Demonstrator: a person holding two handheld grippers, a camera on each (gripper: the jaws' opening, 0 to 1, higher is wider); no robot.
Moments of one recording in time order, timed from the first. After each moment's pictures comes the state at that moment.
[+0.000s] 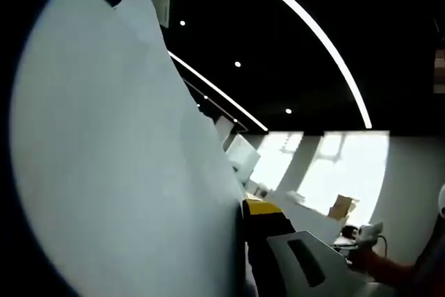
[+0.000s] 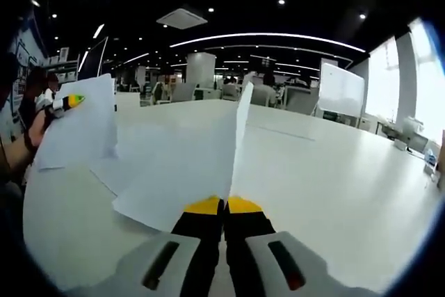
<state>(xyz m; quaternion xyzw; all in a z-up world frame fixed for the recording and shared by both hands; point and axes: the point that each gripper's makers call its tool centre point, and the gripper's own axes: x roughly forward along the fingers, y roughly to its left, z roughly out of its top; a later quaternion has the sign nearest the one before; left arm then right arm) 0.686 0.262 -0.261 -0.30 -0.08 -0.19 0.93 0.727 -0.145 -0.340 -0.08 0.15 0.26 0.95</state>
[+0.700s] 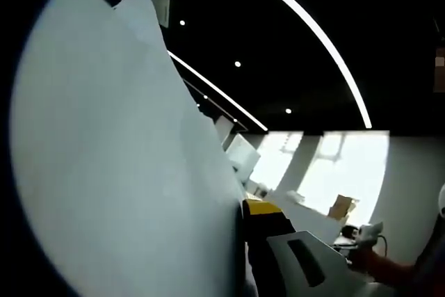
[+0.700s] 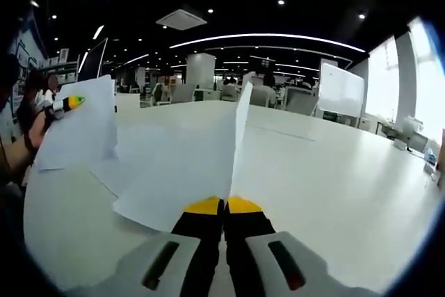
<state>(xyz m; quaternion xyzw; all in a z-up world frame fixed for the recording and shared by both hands) 0.687 0.265 -0.262 -0.30 -0.08 -0.19 0.93 0.727 -0.146 -0.339 -0.08 0.14 0.26 0.95</state>
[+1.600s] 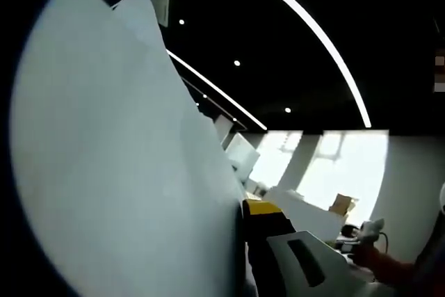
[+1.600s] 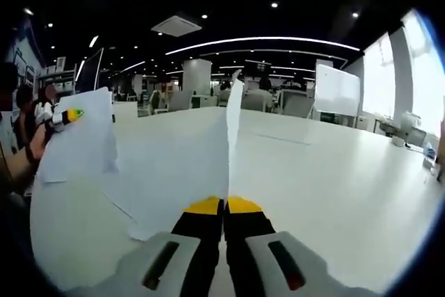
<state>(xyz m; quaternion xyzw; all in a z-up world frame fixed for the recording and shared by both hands) 0.687 0.265 -0.262 -0.30 -0.07 -0.19 0.93 0.726 -0.152 -0.321 -0.05 0.13 0.25 0.96</state>
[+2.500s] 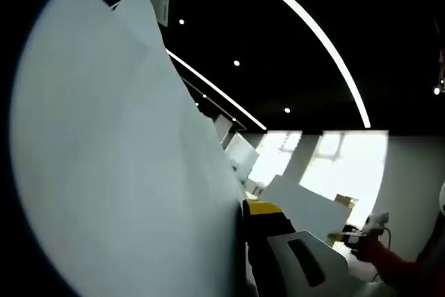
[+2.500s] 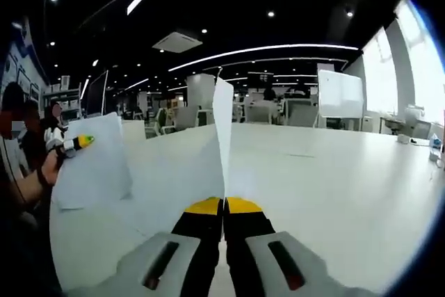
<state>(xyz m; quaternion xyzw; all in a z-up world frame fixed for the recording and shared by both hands) 0.687 0.263 -0.261 -0.30 -0.07 -0.19 0.93 0.716 -0.137 -0.285 -0.01 0.10 0.28 0.96</state>
